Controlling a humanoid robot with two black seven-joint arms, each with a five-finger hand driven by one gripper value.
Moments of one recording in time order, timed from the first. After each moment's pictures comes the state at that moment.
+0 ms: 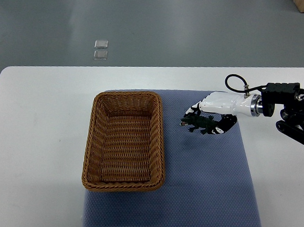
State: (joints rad) left arm 0.02 0.00 -0.05 -0.16 0.06 0.11 0.00; right arm 1.03 -0.48 0.06 0.88 -1.66 0.05 0.58
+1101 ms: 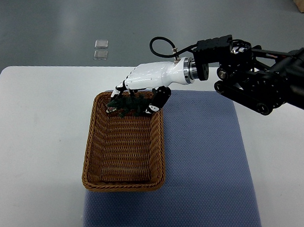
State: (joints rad) left arm 0.02 0.00 -0.05 -0.16 0.06 0.11 0.00; right arm 1.34 -0.17 0.05 0.89 -1.59 0.21 0.61
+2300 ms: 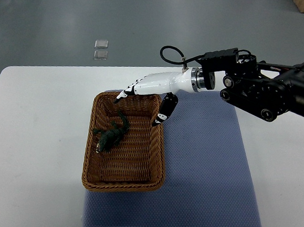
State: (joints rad) left arm 0.02 0.00 -0.05 -0.16 0.06 0.11 0.00; right arm 1.27 -0.24 0.08 0.88 -1.38 0.32 0.61
